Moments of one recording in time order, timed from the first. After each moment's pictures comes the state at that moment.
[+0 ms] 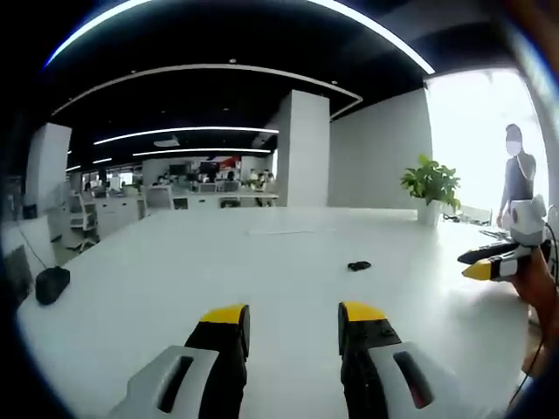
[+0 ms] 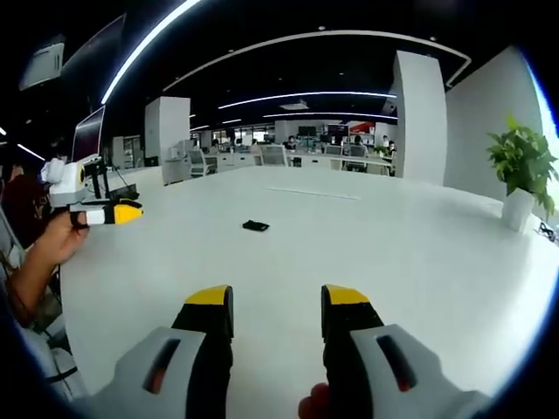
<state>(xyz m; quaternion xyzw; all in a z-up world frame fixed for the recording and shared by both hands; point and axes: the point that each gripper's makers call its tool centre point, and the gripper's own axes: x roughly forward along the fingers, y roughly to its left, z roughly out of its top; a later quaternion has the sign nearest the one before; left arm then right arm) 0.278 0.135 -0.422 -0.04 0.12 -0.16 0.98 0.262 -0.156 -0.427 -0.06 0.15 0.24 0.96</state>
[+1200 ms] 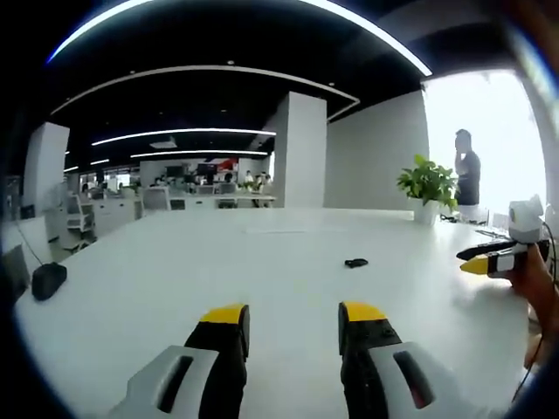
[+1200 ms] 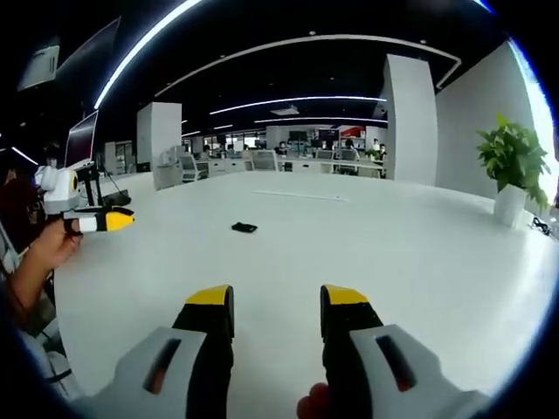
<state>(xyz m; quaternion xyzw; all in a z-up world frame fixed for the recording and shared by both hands) 0.274 0.135 -0.429 -0.04 0.11 -0.17 0.98 0.262 -0.164 -0.428 -0.05 0.13 0.22 0.97</state>
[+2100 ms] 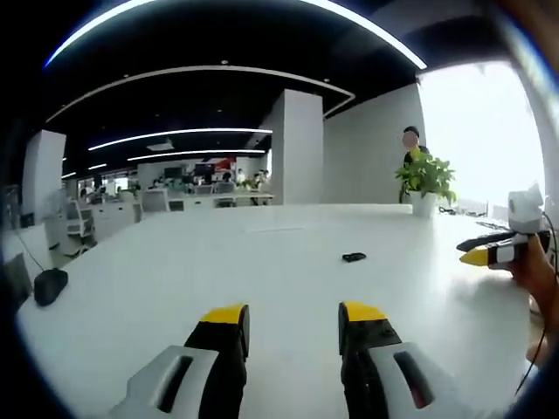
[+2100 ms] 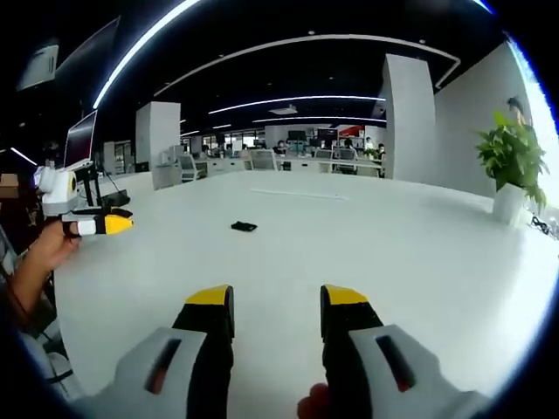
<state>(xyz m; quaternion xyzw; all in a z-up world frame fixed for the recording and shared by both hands) 0.271 0.131 -0.432 -0.02 0.12 -0.17 0.98 0.261 -0.165 -0.429 -0.05 0.14 0.21 0.97</state>
